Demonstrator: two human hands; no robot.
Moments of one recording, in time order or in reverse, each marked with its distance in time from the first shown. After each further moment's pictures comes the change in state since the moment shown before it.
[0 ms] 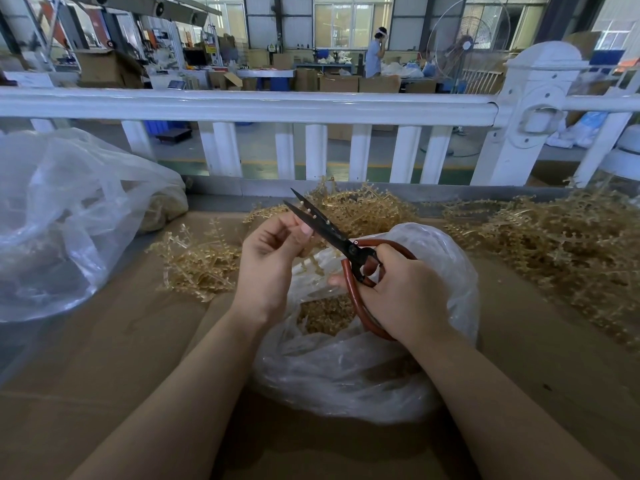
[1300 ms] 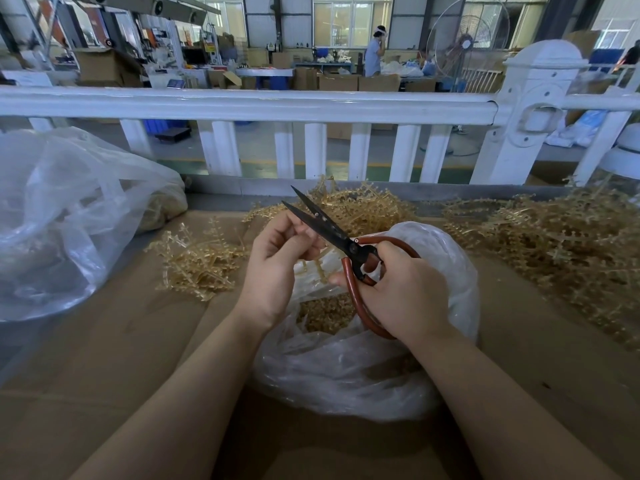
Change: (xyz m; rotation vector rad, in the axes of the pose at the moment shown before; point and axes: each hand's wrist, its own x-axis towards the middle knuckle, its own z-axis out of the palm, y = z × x) left_hand -0.001 -0.001 0.002 0.086 -0.075 -0.021; right_hand 0.000 -0.001 -0.002 -0.014 0.036 -0.003
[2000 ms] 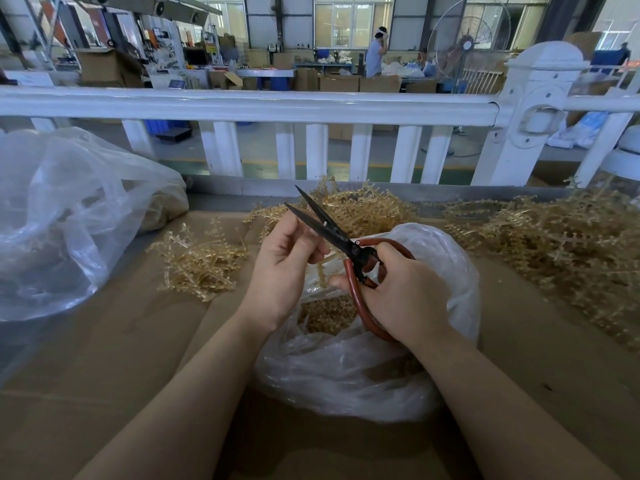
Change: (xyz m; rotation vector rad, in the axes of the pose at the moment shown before) left_hand -0.003 0.001 0.003 0.168 -0.004 0.048; right_hand -0.001 0.003 0.002 0.044 -0.024 0.021
